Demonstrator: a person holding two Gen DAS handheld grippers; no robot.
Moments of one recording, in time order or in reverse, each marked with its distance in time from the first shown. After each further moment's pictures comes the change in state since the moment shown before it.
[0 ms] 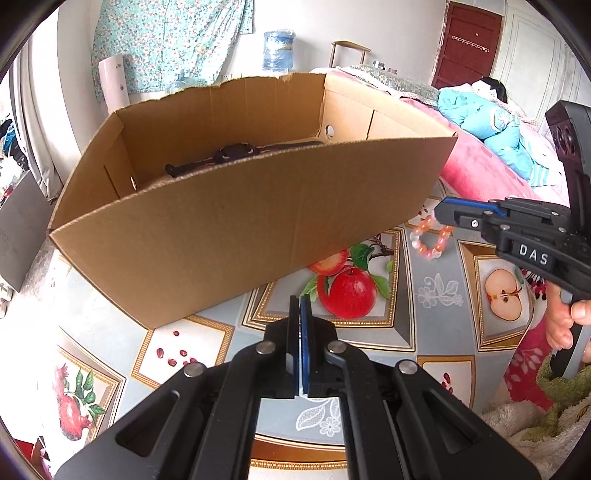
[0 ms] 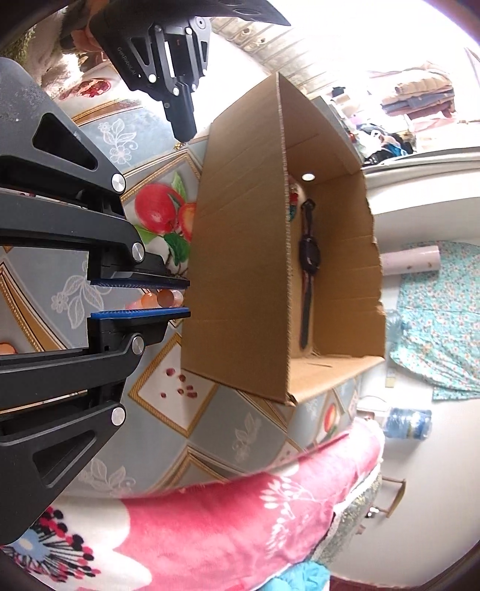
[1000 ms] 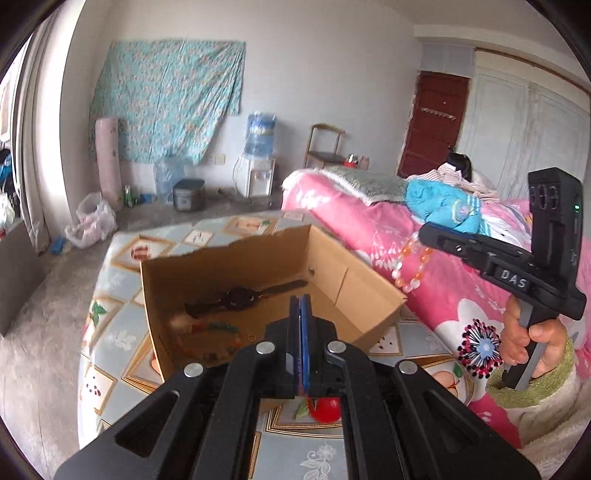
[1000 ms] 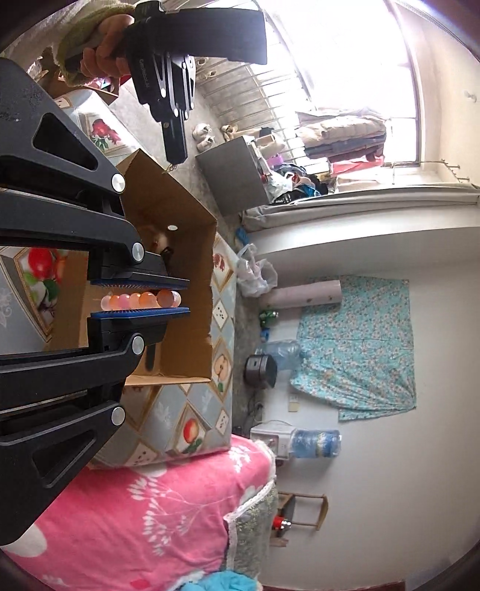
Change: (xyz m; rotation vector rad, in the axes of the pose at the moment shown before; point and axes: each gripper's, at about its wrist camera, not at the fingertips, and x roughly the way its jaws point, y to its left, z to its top) left arm -0.101 0.039 0.088 -0.012 -0.291 -0.123; right arm -0.065 0.025 0.097 -0.033 -0.374 0.145
